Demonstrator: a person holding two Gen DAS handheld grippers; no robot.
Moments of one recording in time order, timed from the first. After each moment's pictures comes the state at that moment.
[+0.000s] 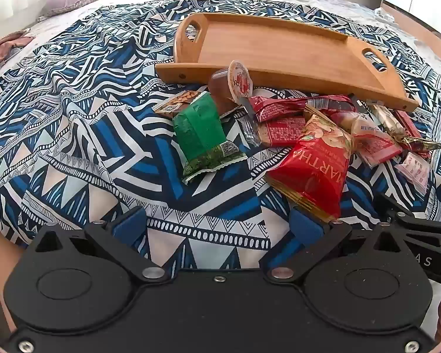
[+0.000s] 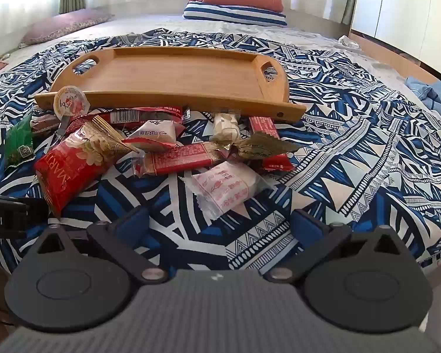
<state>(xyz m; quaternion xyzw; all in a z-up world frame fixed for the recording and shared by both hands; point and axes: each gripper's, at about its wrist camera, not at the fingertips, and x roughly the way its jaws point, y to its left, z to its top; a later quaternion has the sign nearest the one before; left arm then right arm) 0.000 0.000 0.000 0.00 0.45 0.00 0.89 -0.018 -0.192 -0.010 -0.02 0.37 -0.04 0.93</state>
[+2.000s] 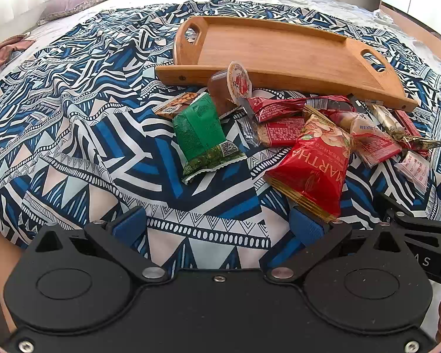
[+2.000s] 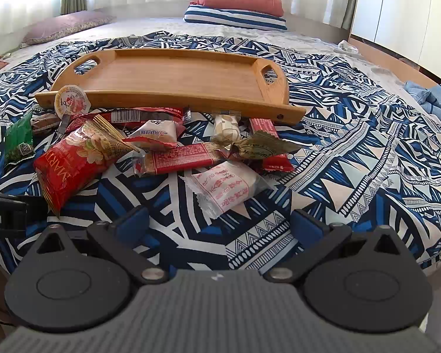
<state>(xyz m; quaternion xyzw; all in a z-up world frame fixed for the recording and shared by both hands) -0.001 0.000 0.000 0.00 0.44 0.00 0.90 -0.021 -0.190 -0.011 -0.03 0.37 -0.04 0.93</state>
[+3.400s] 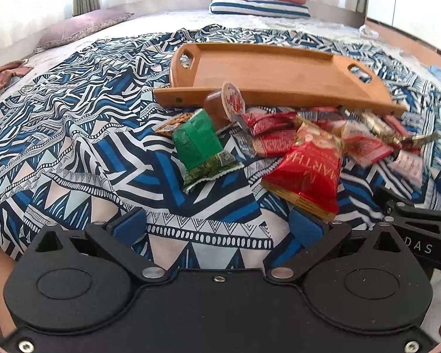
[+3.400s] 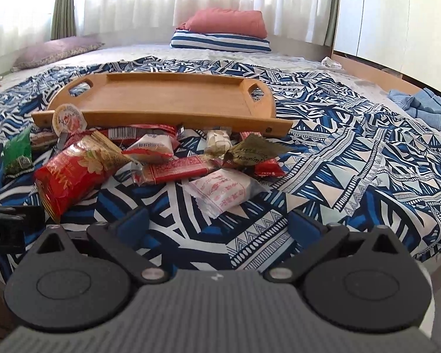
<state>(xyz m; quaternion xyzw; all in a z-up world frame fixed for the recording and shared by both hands) -0.019 0.001 0.002 0.01 0.38 -0.02 0.93 -0.040 -0.188 -0.014 -0.01 0.31 -0.07 0.95</state>
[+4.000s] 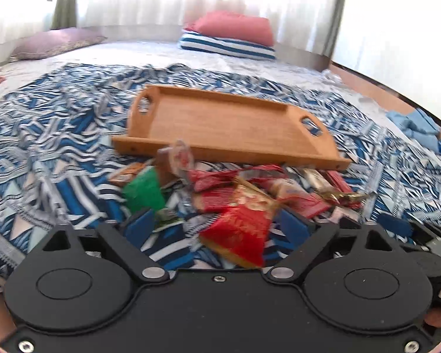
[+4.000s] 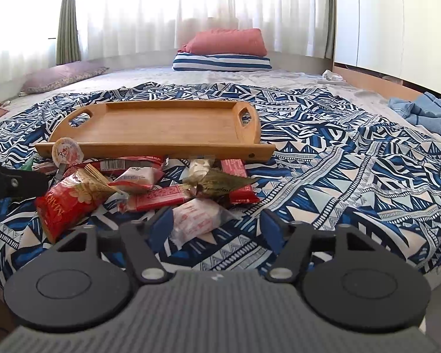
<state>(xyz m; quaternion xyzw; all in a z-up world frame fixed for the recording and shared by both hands) -0.022 -0.018 0.038 -0.04 0.31 -0.11 0.94 -0.046 -0.220 0.002 0.01 0.26 -0.05 0.96</state>
